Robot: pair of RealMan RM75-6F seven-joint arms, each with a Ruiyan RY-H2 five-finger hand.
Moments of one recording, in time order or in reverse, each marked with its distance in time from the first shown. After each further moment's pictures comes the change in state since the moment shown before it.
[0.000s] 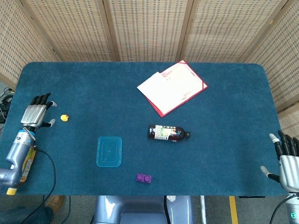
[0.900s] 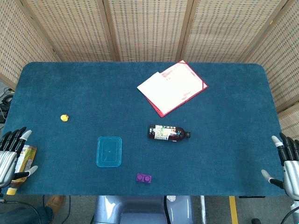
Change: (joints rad) left arm 0.506 0.533 0.154 -1.059 0.187 0.660 0.354; right arm -0.041 0.058 -0.037 -0.033 -0.116 0.075 0.094
